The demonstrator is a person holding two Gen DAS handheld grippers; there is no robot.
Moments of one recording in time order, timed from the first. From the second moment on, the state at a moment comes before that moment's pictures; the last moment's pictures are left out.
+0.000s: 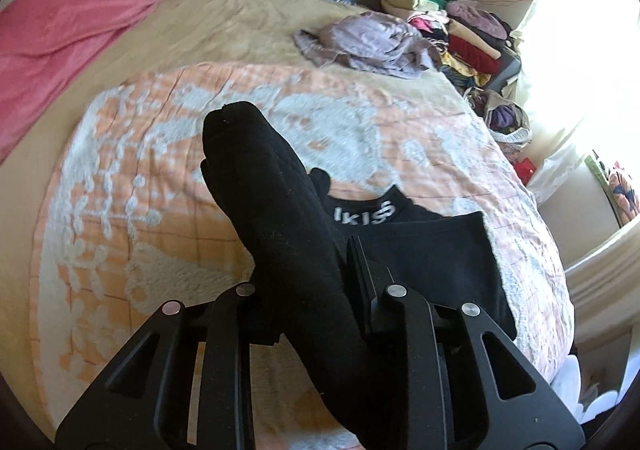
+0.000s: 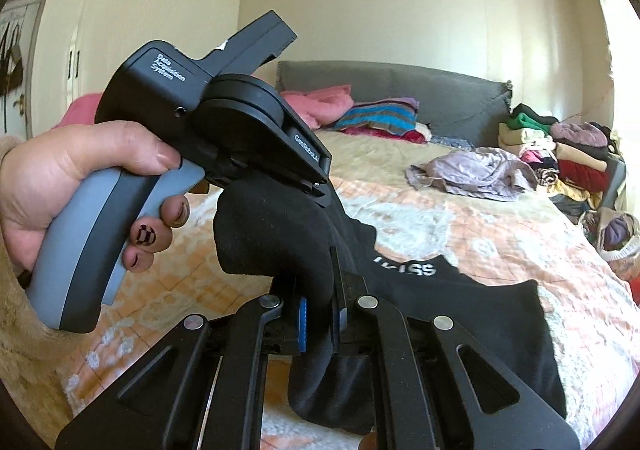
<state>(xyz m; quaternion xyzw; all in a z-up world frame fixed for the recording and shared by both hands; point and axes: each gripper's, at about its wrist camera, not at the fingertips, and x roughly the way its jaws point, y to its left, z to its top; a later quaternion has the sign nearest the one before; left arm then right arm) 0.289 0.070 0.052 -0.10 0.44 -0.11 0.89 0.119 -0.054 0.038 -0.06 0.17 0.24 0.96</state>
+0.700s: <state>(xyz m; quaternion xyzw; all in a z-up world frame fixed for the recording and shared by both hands) 0.287 -0.017 0.071 -0.06 0.42 -0.15 0.90 0.102 -0.120 0.043 -0.02 0.16 0.19 0.97</state>
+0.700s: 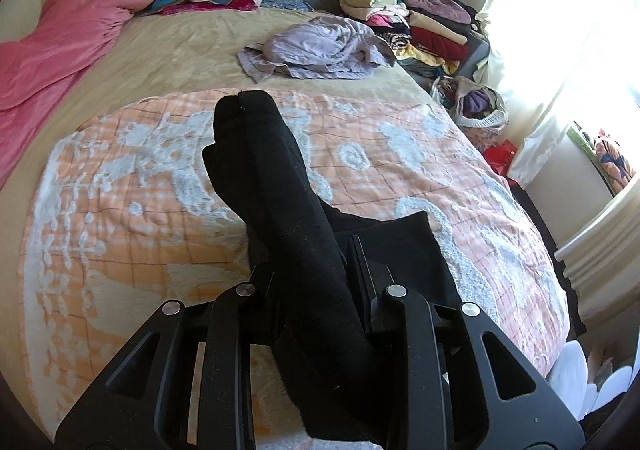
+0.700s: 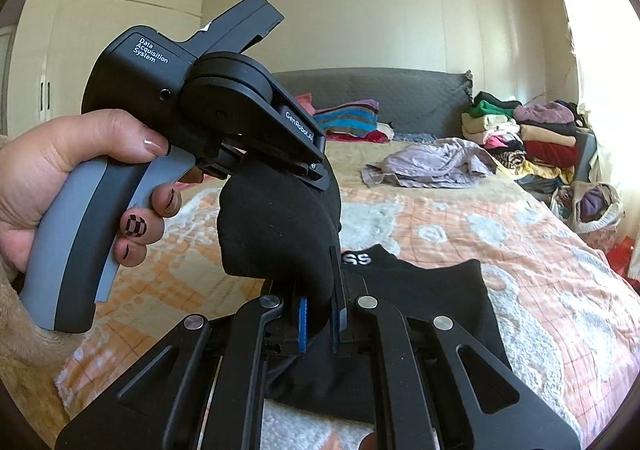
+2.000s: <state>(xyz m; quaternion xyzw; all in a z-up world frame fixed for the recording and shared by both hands) 0.317 -0.128 0.009 0.00 0.49 -0.19 0.85 0.119 -0.194 -0.014 0.09 0.27 0.14 0.95</state>
